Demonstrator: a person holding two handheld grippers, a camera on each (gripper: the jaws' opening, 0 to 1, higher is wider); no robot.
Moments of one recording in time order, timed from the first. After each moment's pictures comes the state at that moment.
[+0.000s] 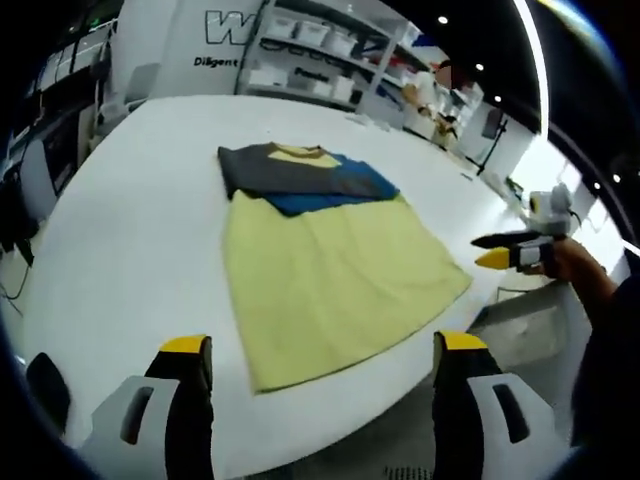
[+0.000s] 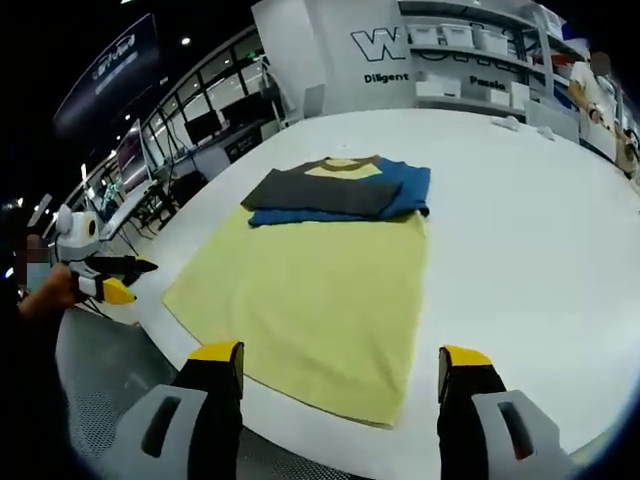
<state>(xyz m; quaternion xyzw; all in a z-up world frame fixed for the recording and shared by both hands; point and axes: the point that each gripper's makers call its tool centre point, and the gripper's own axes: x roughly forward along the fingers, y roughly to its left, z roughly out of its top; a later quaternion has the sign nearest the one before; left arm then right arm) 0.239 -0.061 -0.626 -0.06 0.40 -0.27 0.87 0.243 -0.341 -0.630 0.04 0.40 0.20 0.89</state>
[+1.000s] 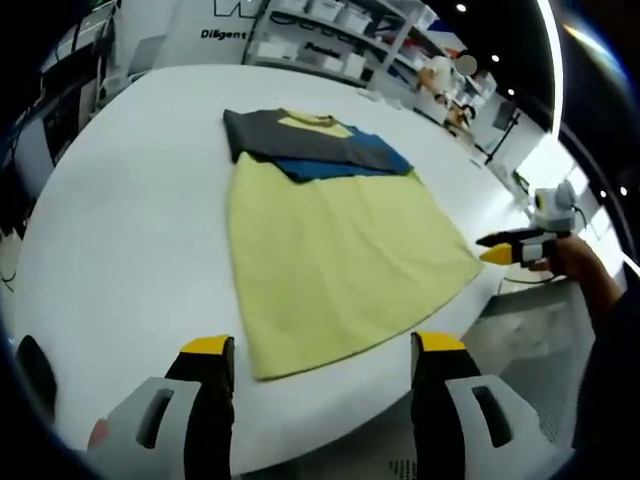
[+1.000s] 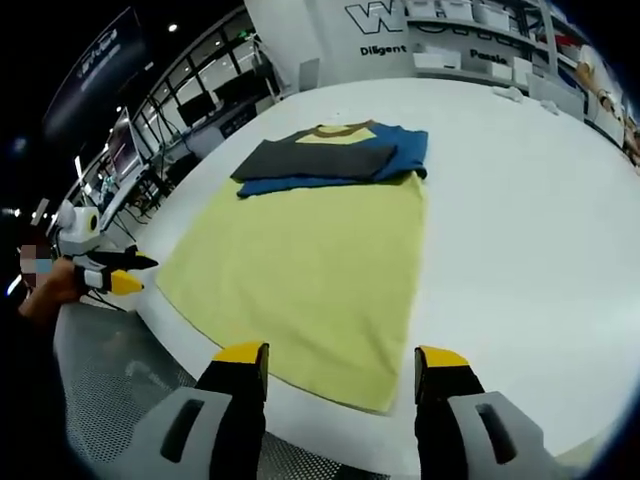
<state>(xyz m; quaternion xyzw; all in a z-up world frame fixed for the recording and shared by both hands) 0.235 -0.058 -0.651 -0.07 0.45 -0.26 0.85 0.236 -0.349 -0.656 0.04 0.46 0.20 0.86</state>
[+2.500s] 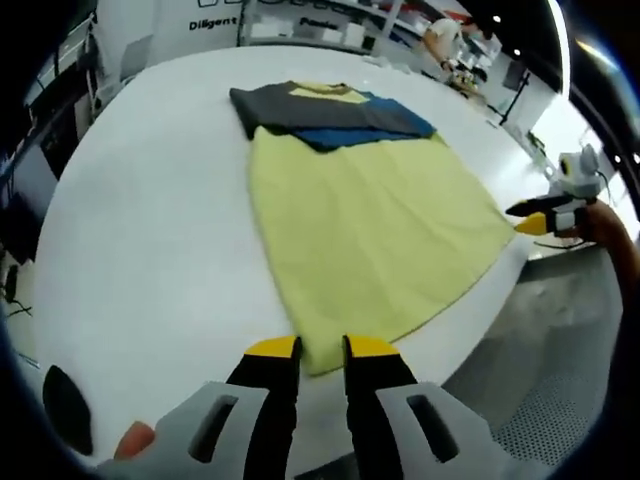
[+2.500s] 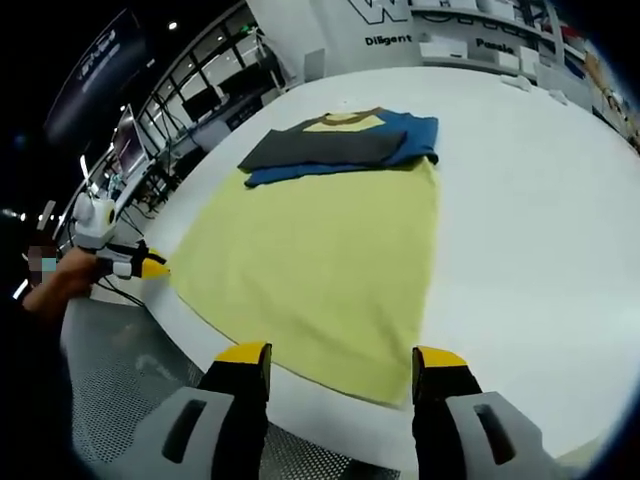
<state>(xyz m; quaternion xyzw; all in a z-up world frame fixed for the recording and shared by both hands) 0.243 -0.033 -0.674 0.02 0.49 -0.24 0.84 0.228 -0.343 -0.661 0.05 0.48 0.22 0.85</state>
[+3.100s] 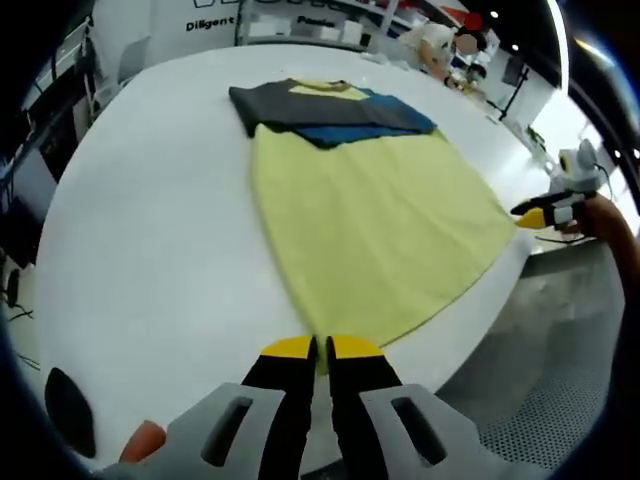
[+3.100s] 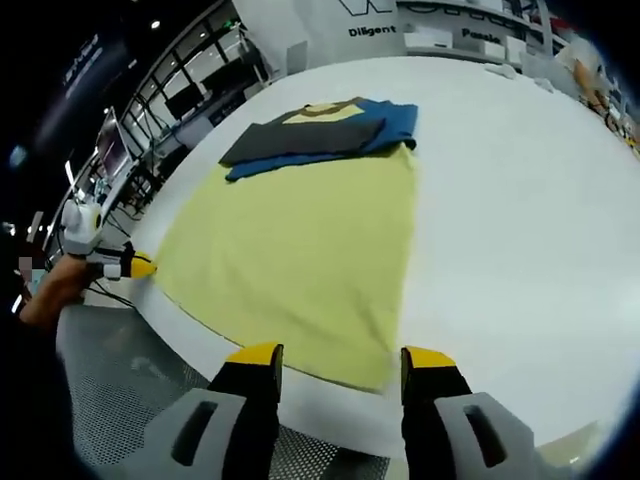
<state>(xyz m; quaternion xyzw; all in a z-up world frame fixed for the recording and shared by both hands) 0.241 -0.030 -0.678 0.02 0.49 -0.24 0.84 0.219 -0.362 -0.671 0.05 0.51 0.18 0.84</state>
